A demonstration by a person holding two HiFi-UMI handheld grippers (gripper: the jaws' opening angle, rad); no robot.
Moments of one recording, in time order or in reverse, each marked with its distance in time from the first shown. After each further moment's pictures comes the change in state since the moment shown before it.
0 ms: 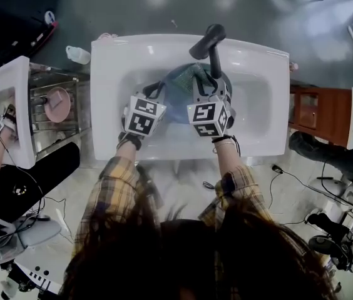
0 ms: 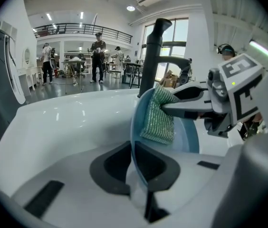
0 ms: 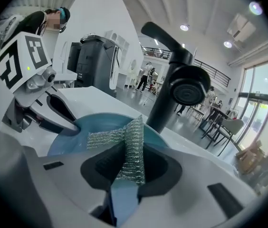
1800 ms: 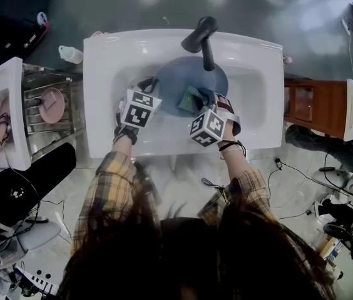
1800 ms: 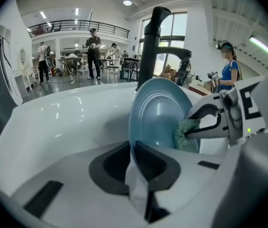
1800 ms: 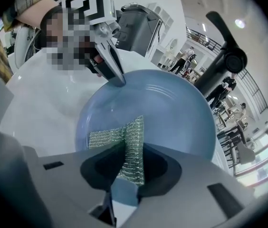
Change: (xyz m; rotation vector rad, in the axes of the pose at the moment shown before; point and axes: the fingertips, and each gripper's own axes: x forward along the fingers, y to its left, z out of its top) left arm 0.008 -0.002 -0.009 0.038 0.063 -0.009; right arm -0.031 0.047 -0.090 -0.395 0.289 0.231
